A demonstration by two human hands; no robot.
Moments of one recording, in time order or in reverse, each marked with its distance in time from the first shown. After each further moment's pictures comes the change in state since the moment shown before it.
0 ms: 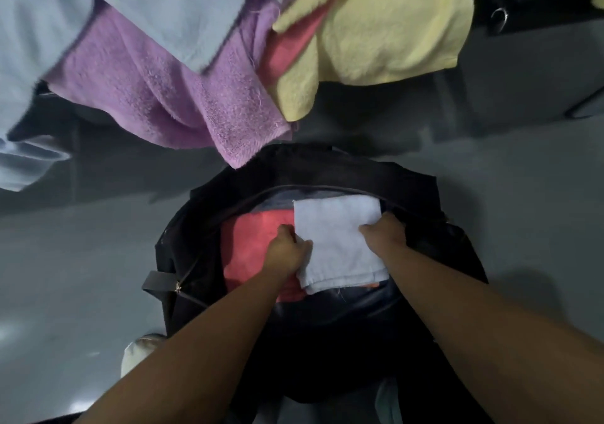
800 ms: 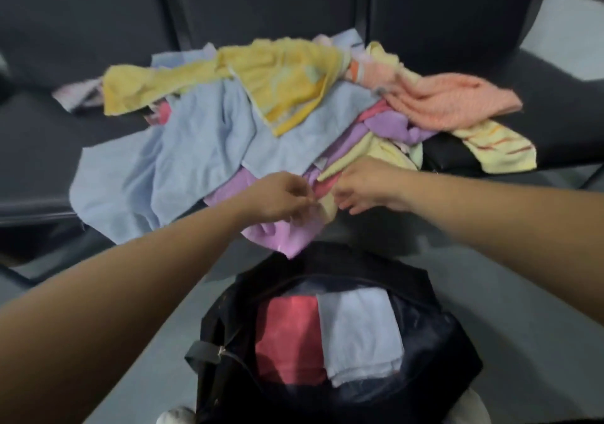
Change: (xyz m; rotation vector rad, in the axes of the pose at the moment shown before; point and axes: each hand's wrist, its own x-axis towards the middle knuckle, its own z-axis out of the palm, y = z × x) left_hand -0.178 0.189 -0.236 0.277 0.082 0.692; right_hand -0.208 -0.214 -0.202 0.061 -0.271 -0.722
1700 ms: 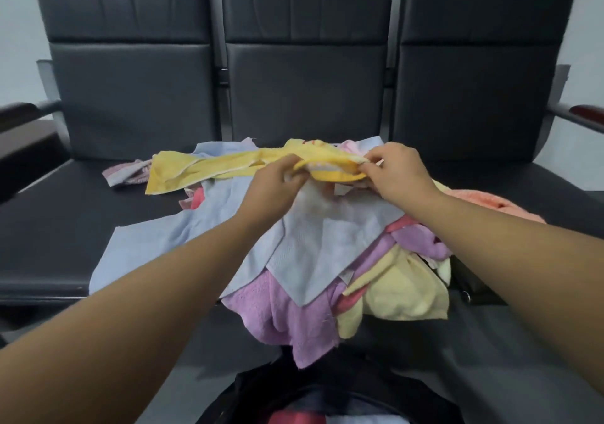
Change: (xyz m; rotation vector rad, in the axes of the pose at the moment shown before) left_hand 0.058 0.026 -0.126 -0.049 0.751 0.268; right_hand 0.067 -0.122 -0.095 -0.473 0.683 -0.530
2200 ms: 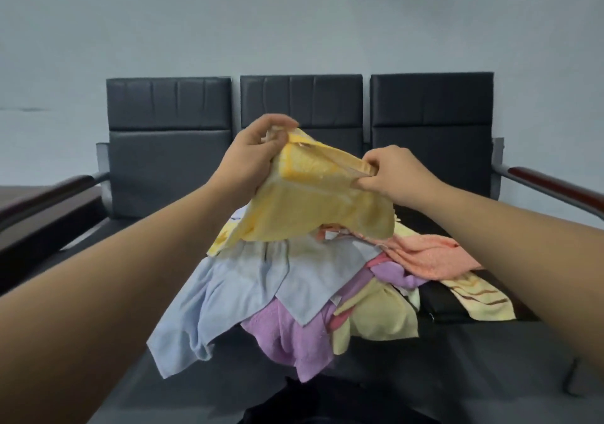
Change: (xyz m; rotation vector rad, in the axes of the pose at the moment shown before) left_hand -0.030 0.168 -0.143 -0.496 0.027 0.061; right_hand -0.053 -0.093 -0.166 -0.021 -0.080 -0.083
